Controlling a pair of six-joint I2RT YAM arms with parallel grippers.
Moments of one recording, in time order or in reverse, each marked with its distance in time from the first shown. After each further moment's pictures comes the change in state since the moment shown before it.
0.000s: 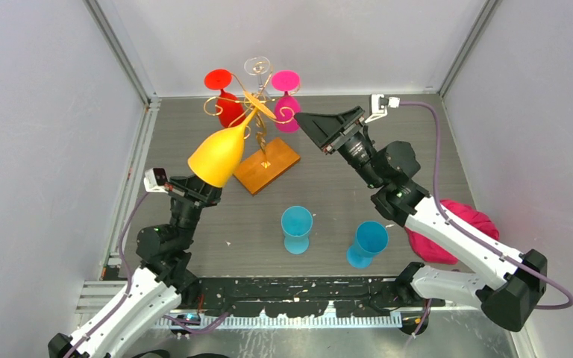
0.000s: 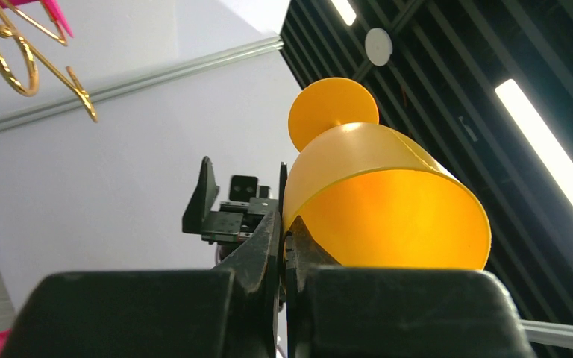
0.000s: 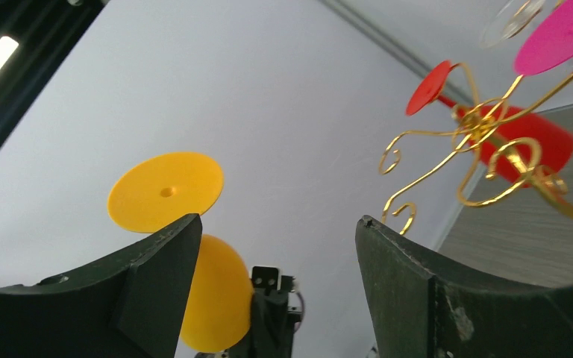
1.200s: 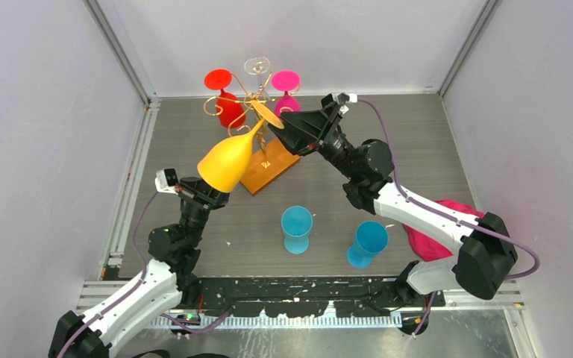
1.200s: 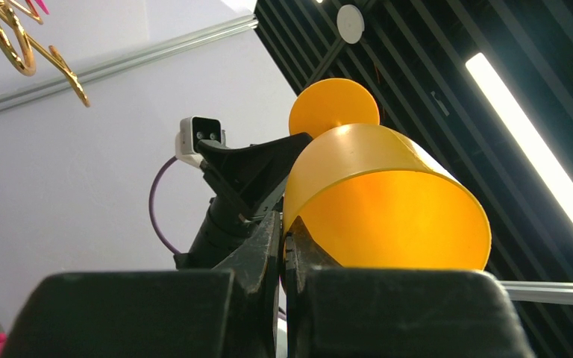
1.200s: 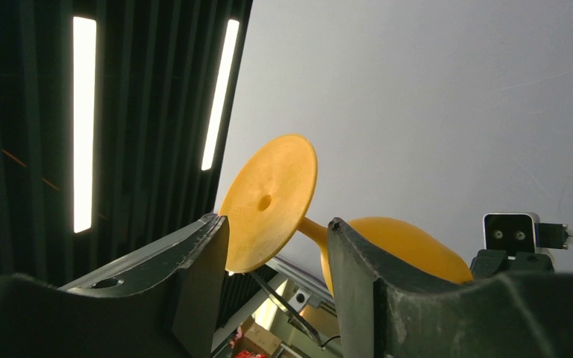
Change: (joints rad) left arm 0.000 0.173 -0.117 0.366 0.058 -0.006; right arm 0.034 0.266 0.016 0.522 -0.249 0.657
